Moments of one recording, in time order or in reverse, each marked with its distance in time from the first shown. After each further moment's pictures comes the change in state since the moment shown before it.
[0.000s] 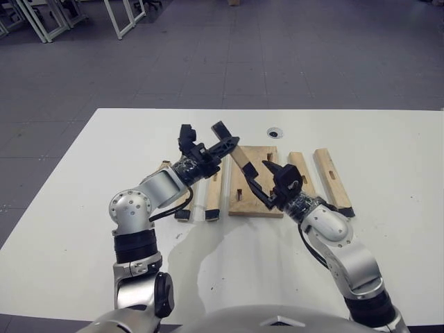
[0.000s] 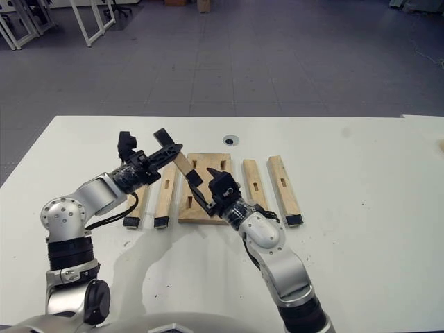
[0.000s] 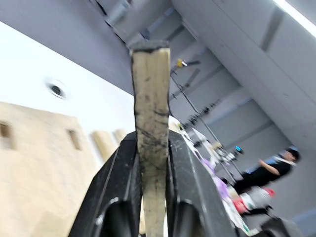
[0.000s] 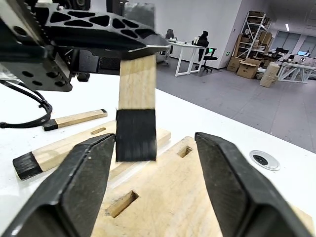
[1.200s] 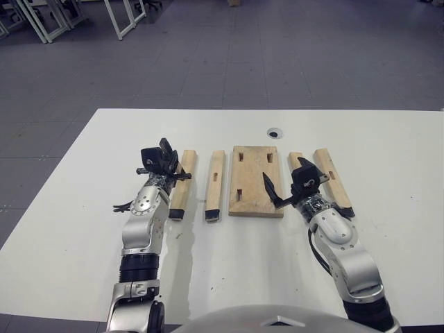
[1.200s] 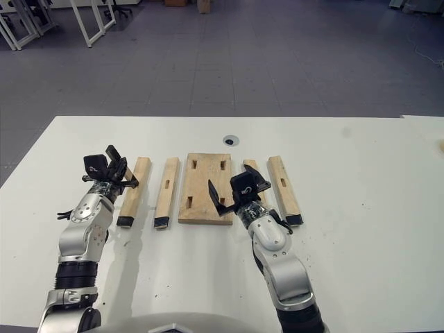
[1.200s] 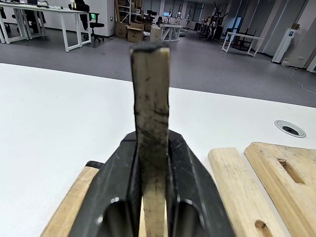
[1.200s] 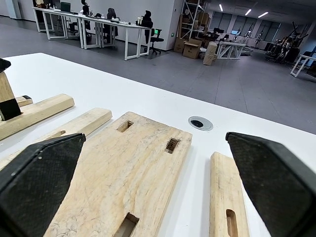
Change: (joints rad) left arm 0.198 0.030 -0.179 0.151 0.882 -0.747 0.089; right arm 0.067 0.073 -0.066 0.027 -0.099 0.017 -0.163
